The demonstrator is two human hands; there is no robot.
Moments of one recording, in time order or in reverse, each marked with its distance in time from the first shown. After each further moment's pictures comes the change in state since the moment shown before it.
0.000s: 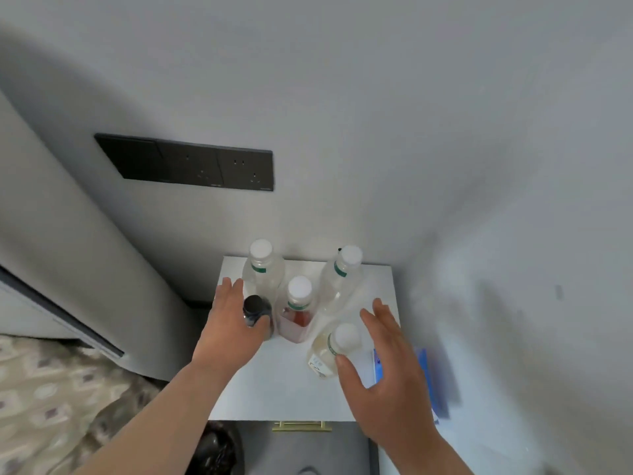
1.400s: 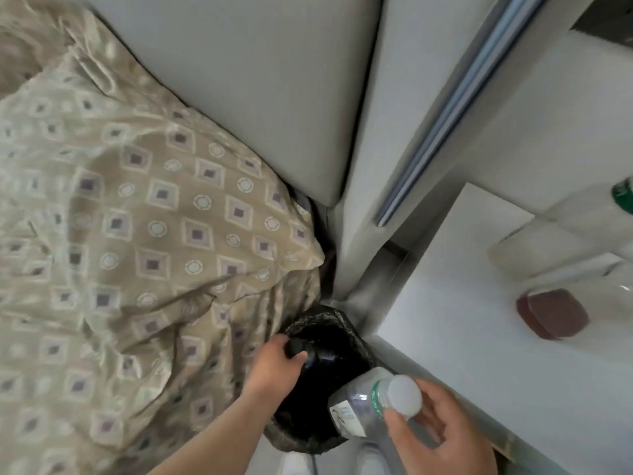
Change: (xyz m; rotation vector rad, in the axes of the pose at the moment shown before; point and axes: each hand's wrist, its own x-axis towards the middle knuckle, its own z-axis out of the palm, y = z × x) left_hand -0.097 -0.358 0.051 -0.268 0.159 -0.690; right_hand -0.153 -0.013 0.229 0.173 -0.533 0.247
